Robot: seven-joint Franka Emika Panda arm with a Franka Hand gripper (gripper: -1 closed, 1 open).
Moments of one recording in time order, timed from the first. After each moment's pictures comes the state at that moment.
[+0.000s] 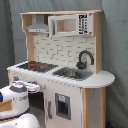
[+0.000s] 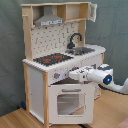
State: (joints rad) arm -0.83 -1.49 1.53 -2.54 -0.19 3.35 -0.73
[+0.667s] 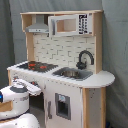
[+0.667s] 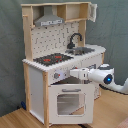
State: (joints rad) arm -0.82 -1.48 1.53 -2.56 -0.19 3.35 -0.54
